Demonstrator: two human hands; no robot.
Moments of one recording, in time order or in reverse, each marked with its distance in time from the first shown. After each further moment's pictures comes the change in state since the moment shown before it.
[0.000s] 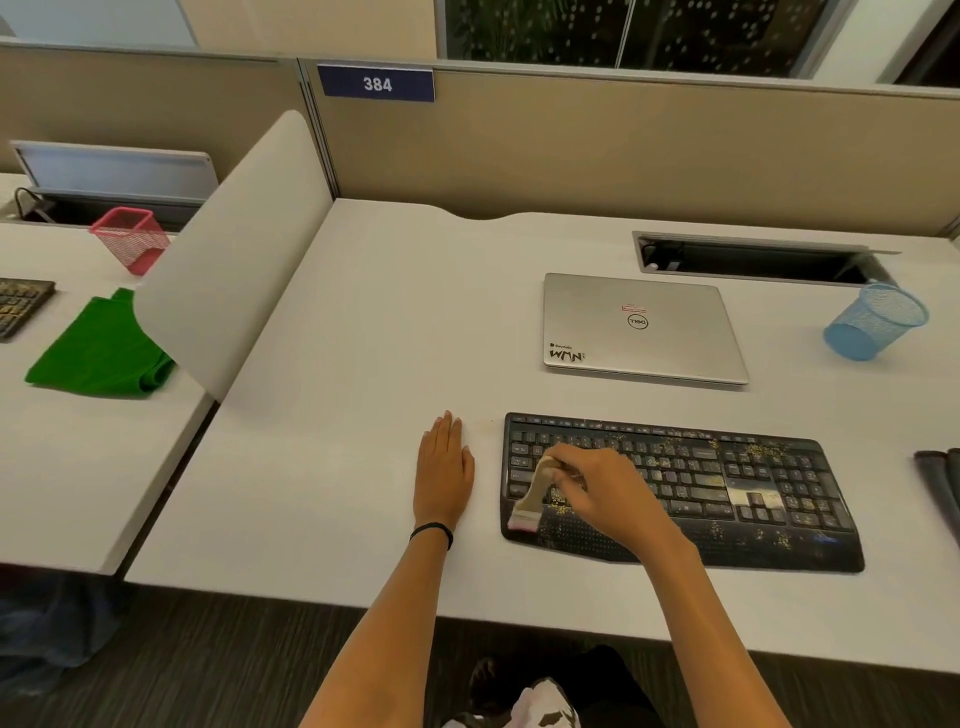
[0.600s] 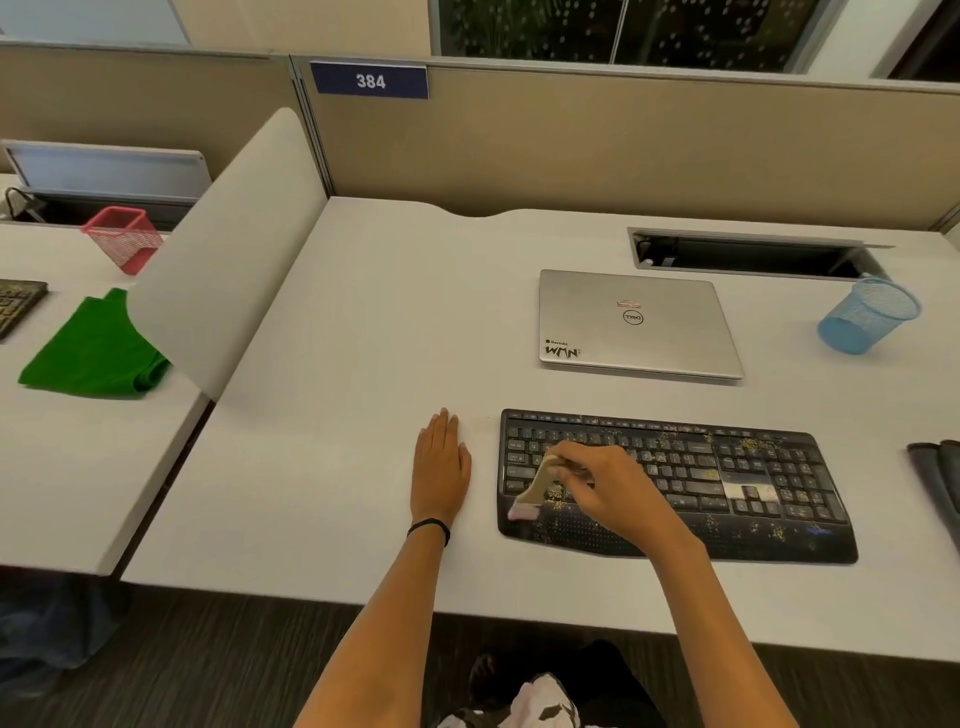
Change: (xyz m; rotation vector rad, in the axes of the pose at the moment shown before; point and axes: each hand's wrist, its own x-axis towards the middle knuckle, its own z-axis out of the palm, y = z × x) left_hand 0.001 0.001 -0.001 0.005 0.006 0.004; right_hand -0.007 0.004 -0.006 0.097 -0.011 0.015
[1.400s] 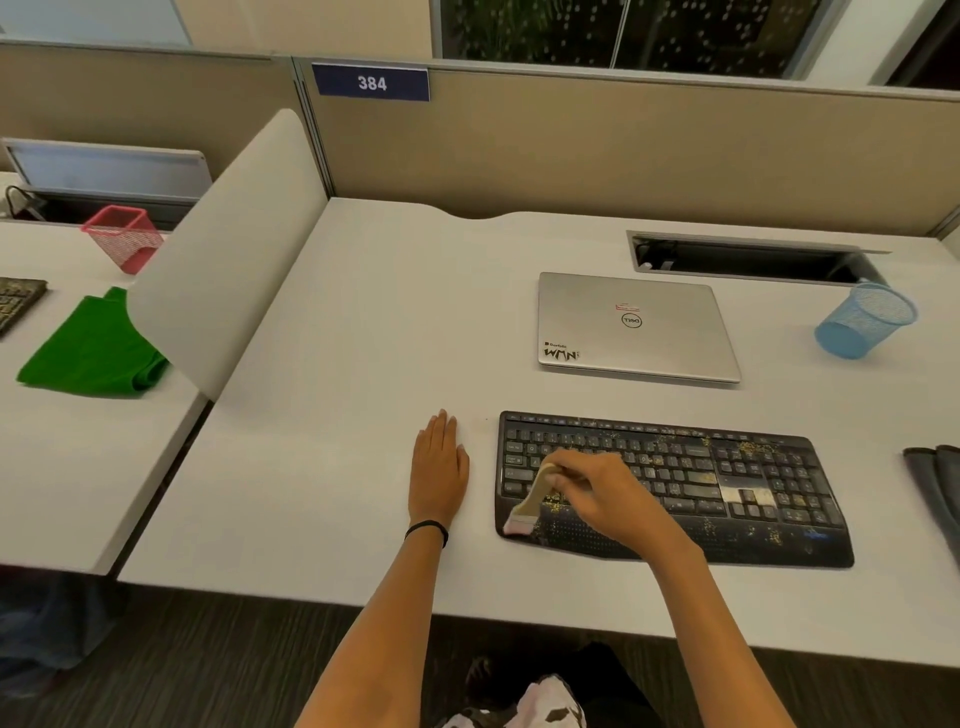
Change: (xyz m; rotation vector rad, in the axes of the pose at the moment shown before) left_hand 0.000 -0.001 0.002 0.011 0.006 0.013; right_hand -0.002 0.005 0.005 0.118 -0.064 0.022
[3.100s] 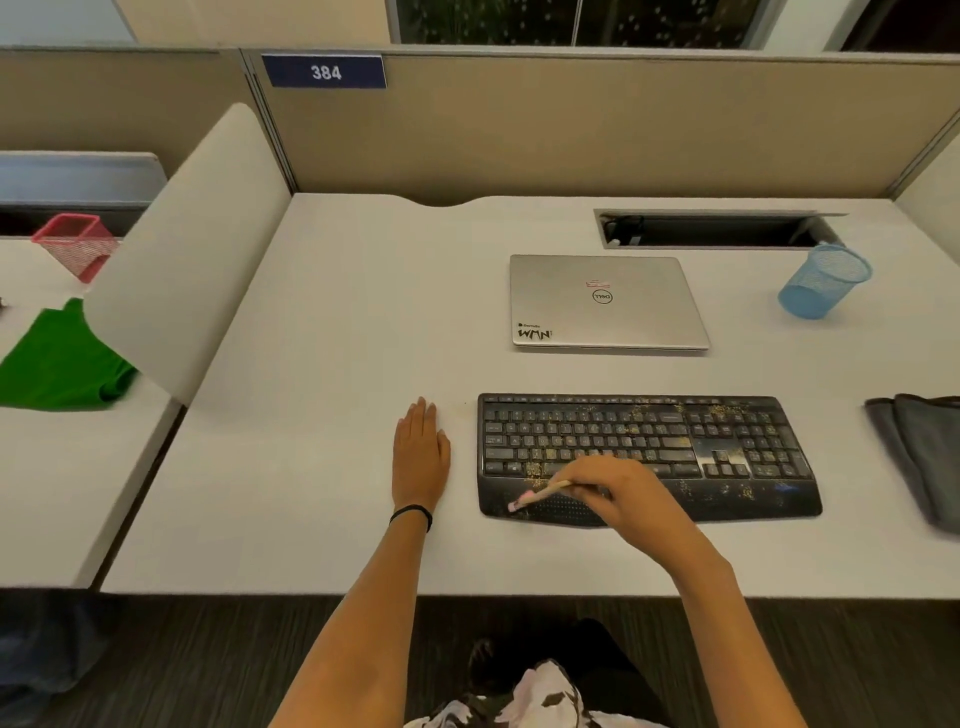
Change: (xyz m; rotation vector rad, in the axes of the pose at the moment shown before) left_hand -0.001 0.000 0.000 0.004 -0.017 -0.010; right_hand -0.052 0.004 -0.011 -0.071 0.030 0.023
